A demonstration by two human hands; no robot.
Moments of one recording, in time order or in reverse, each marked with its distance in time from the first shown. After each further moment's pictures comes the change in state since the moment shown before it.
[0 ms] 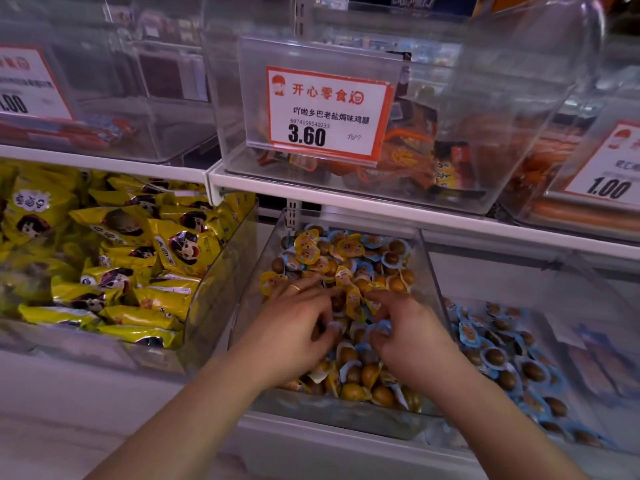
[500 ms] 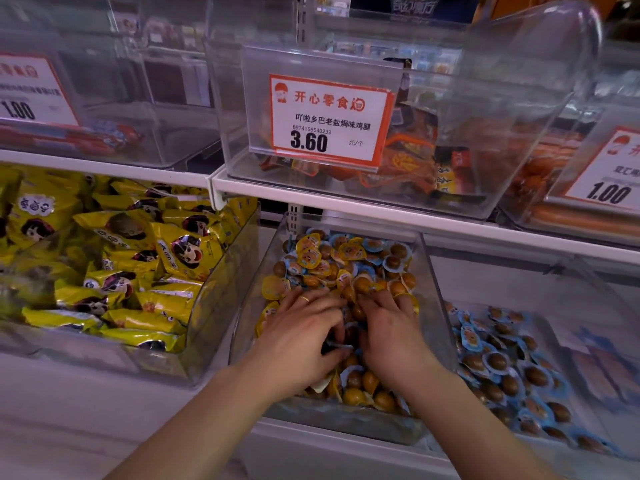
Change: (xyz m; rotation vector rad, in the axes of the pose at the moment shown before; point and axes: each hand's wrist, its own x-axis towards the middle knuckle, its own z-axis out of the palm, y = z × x) left_hand -0.003 0.008 0.006 0.039 -0.043 0.048; right_hand 0.021 0.004 0.034 -0.276 -0.037 0.000
